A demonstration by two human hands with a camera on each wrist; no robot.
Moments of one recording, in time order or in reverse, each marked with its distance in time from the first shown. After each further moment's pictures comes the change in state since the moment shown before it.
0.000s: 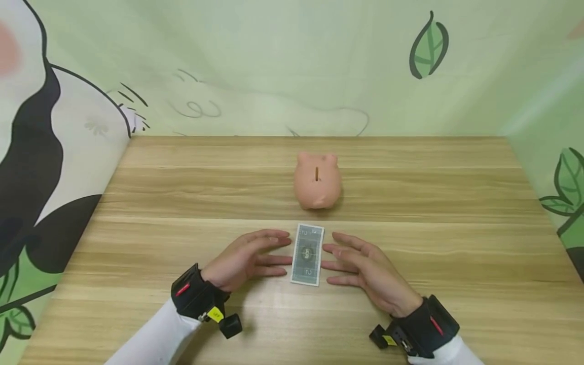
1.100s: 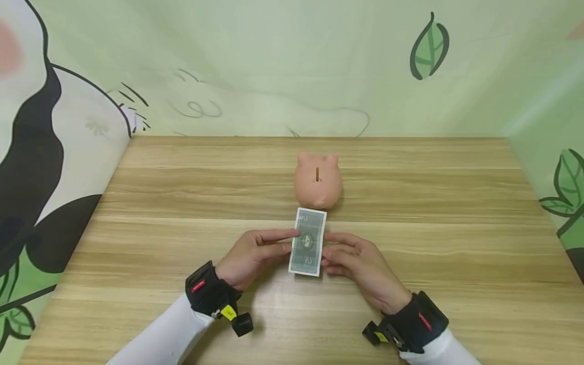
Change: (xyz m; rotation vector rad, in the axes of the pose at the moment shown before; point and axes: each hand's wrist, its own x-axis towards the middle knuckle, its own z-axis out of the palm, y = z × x) left_hand 0.015 -0.006 0.013 0.085 0.086 0.188; right_hand 0.013 0.002 0.011 -0.102 0.115 -0.054
